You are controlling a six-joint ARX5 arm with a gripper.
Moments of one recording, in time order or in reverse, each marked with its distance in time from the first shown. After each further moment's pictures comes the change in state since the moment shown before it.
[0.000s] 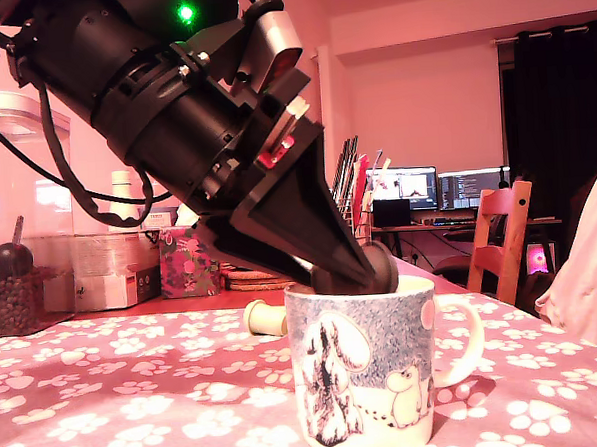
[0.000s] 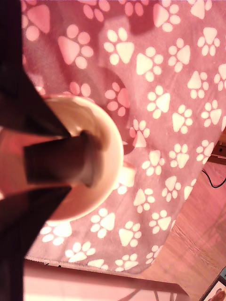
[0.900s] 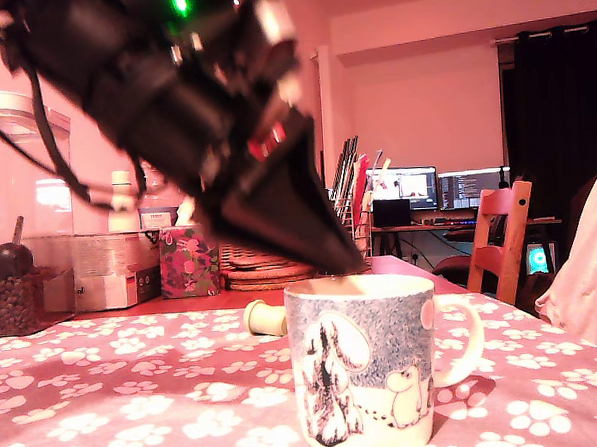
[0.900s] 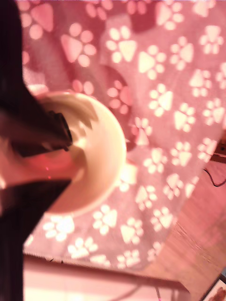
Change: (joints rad) arm 0.000 -0.056 0.000 -0.023 0.006 0.000
